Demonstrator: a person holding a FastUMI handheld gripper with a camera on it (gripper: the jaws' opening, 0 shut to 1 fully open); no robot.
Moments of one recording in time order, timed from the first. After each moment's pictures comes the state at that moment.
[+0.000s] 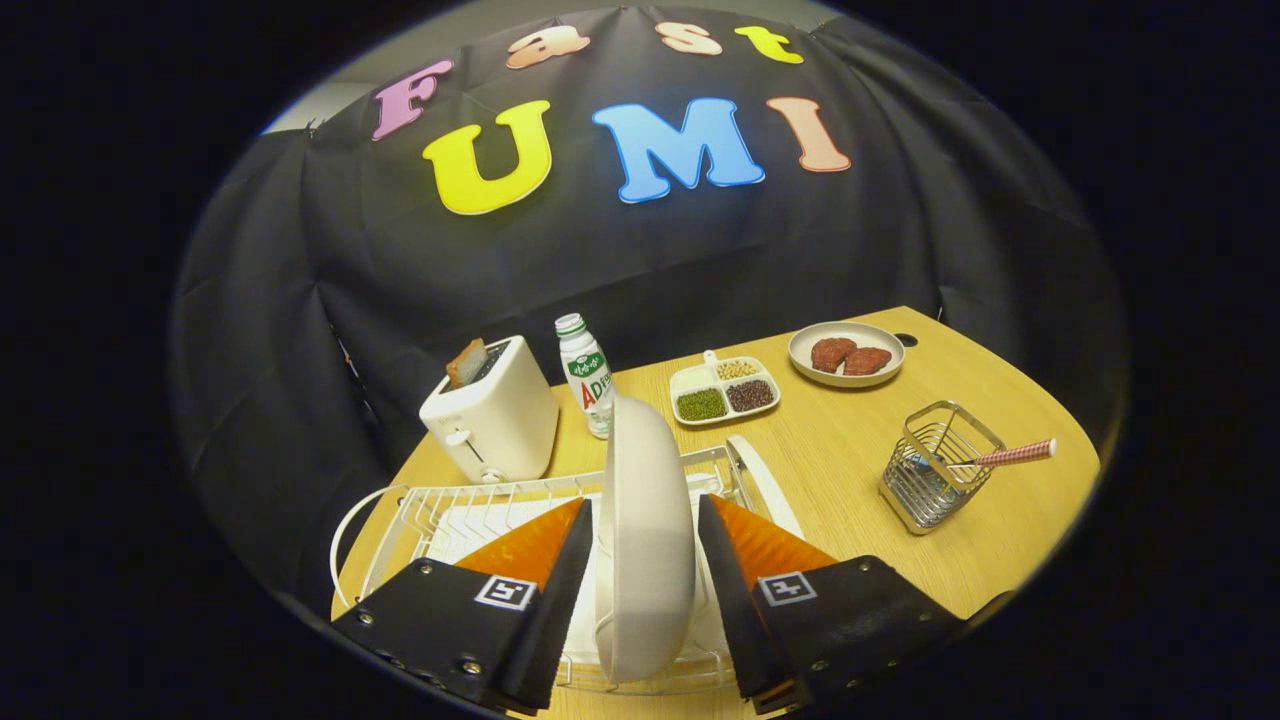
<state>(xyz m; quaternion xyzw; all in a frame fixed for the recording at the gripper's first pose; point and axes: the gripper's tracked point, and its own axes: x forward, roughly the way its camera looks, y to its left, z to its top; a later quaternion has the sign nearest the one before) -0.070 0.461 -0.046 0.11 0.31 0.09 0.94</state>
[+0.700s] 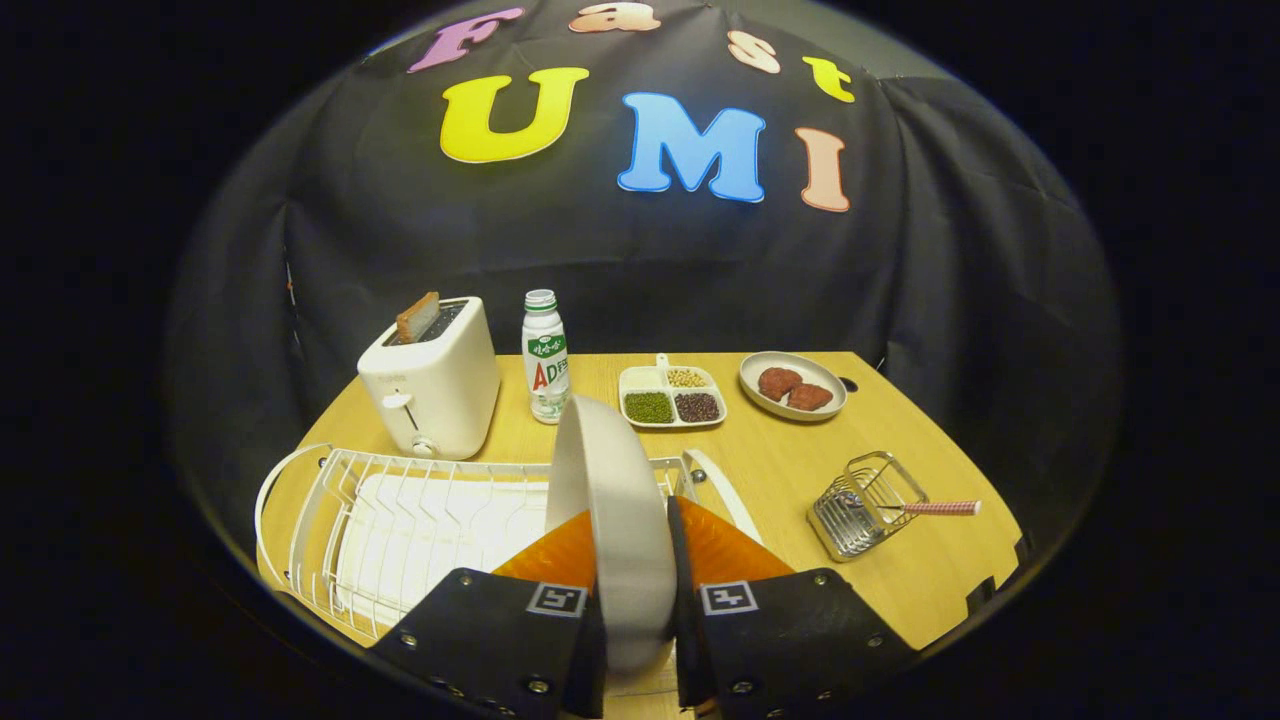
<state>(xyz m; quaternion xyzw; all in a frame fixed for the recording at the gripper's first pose) -0.062 0.450 -0.020 -0.04 0.31 -0.01 0.95</state>
